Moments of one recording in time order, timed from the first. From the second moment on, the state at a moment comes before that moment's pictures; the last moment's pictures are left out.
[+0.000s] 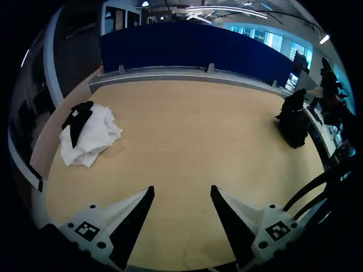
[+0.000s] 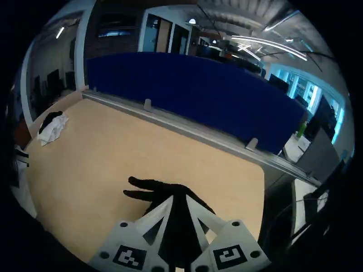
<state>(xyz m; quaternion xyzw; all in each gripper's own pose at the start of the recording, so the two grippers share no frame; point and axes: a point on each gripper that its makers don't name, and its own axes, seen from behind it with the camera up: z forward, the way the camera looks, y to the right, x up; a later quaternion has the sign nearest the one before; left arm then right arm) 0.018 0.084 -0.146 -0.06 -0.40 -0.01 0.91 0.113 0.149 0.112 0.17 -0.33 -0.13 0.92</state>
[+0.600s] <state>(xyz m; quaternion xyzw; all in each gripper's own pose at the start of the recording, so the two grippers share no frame) 0.019 0.088 -0.149 -0.07 -0.40 0.00 0.91 -0.001 0.181 -0.011 0.13 -0.43 -0.06 0.89</state>
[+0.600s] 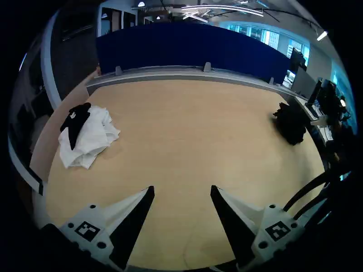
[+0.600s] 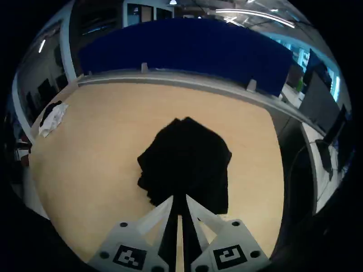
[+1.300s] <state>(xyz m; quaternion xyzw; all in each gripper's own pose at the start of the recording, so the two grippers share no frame) 0.021 0.097 -0.148 -0.07 -0.40 0.02 0.91 -0.048 0.230 -0.001 0.02 -0.46 -0.04 0.89</state>
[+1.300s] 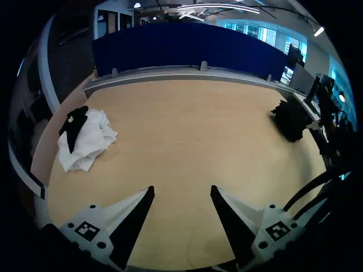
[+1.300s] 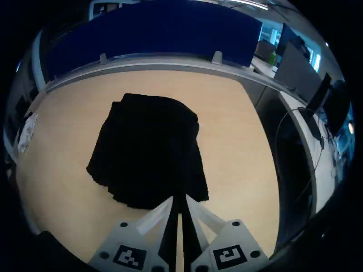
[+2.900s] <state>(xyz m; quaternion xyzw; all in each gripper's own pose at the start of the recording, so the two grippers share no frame) 0.034 0.086 -0.146 -0.08 -0.38 0.01 0.92 -0.013 0.260 -0.037 -0.07 -0.41 -0.06 0.91</state>
